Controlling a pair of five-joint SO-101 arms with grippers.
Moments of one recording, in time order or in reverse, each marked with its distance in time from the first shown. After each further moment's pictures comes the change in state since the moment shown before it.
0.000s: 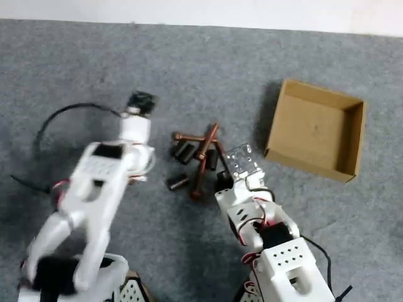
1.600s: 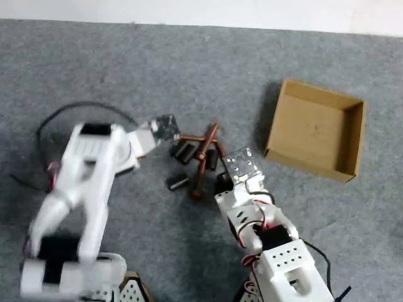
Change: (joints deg) left arm -3.0 11.1 -15.7 18.6 -58.7; right arm 0.0 0.0 2.9 -3.3 0.0
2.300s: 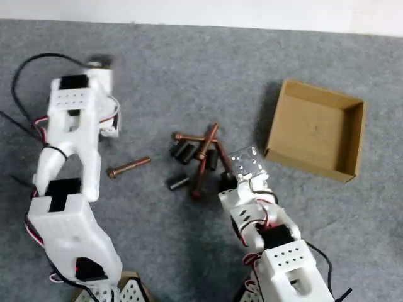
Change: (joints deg) left arm -7.8 30.7 -41.6 17.2 60.7; right arm 2.0 -0.2 0.0 0.0 0.0
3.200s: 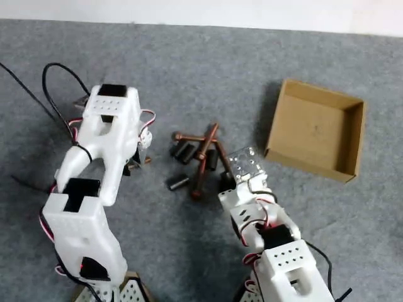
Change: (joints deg) left arm 9.5 -0.3 7.5 9.1 60.1; right arm 0.0 0.0 0.0 -0.3 2.1
